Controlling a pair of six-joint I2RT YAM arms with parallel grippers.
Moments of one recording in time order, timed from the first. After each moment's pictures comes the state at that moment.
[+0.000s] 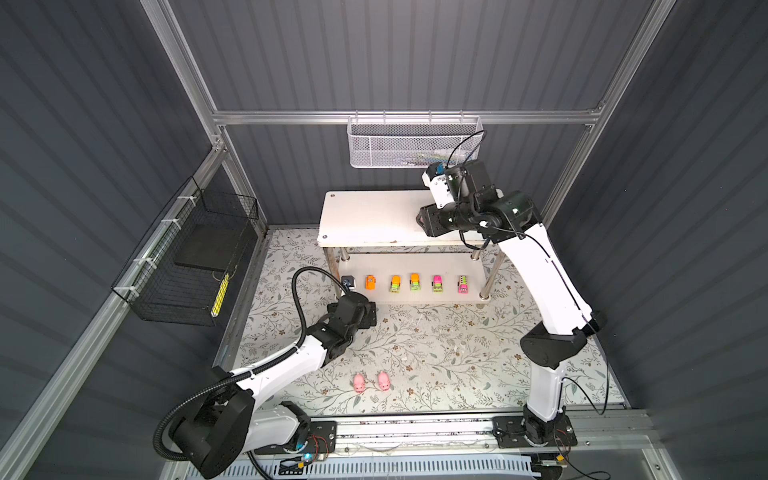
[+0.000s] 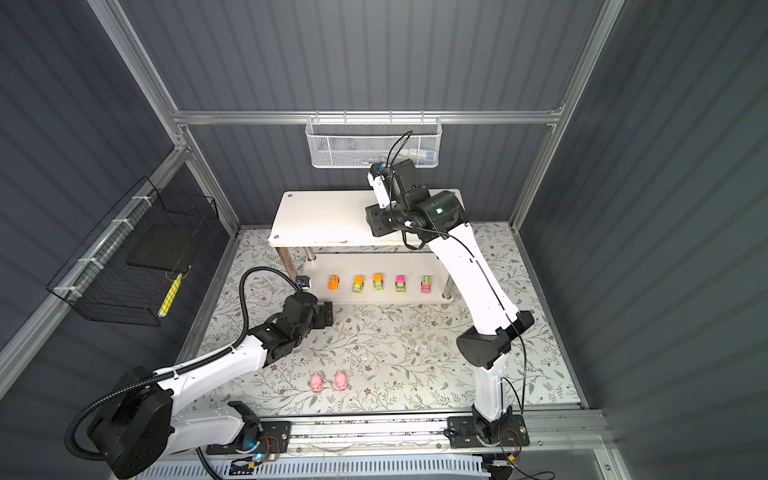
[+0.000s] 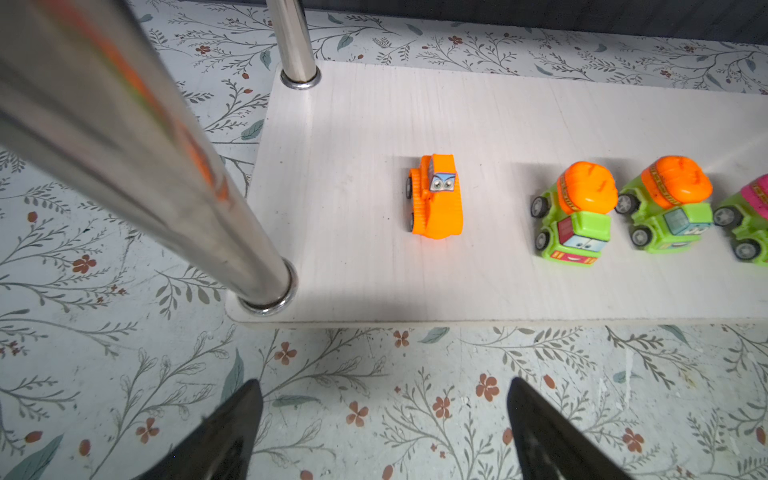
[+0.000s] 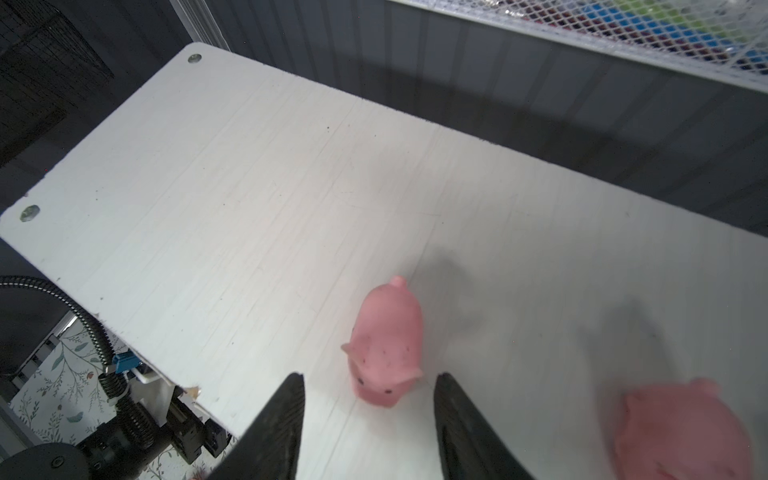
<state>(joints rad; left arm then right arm) -0.66 1.25 0.63 -0.07 -0.40 -0.43 0.64 1.92 2.54 -1.24 0.06 0.13</state>
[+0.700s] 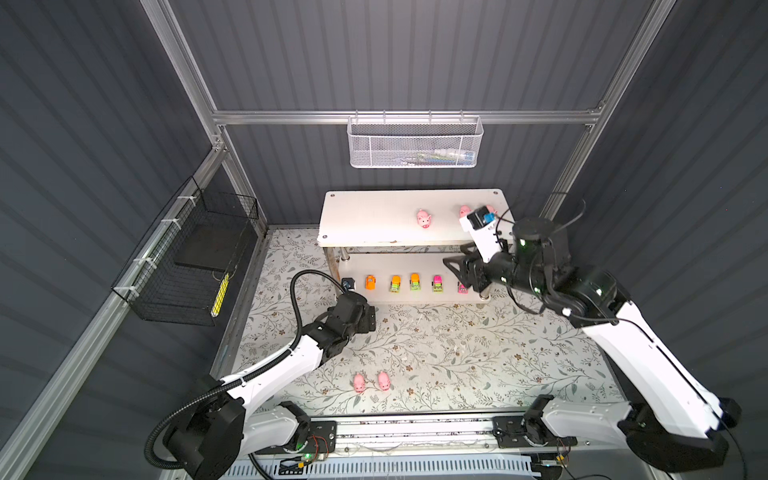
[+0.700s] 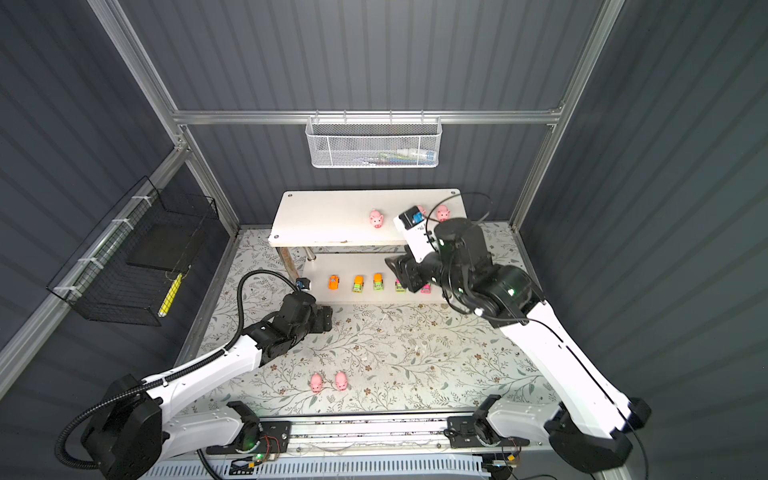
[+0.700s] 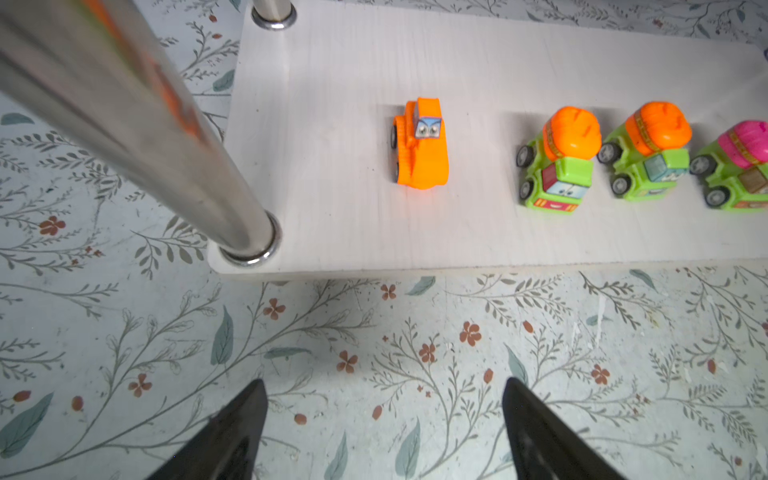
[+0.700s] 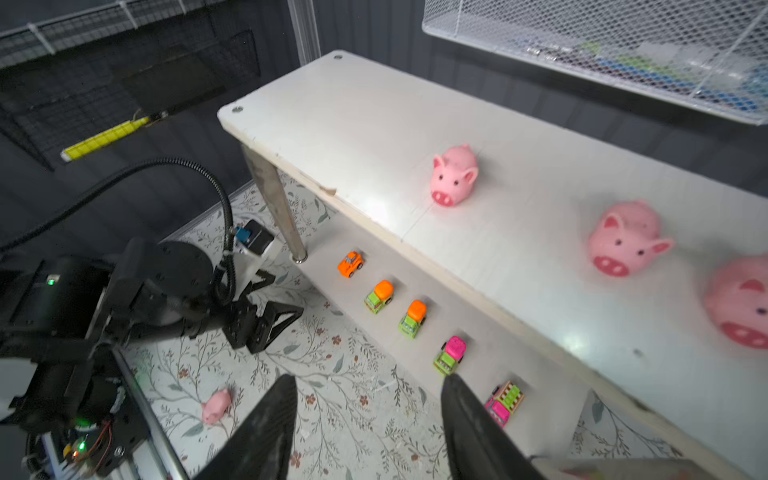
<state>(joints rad) -0.65 1.20 0.67 -0.28 -0.27 -0.48 0.72 1.13 1.52 -0.81 -0.05 0.02</state>
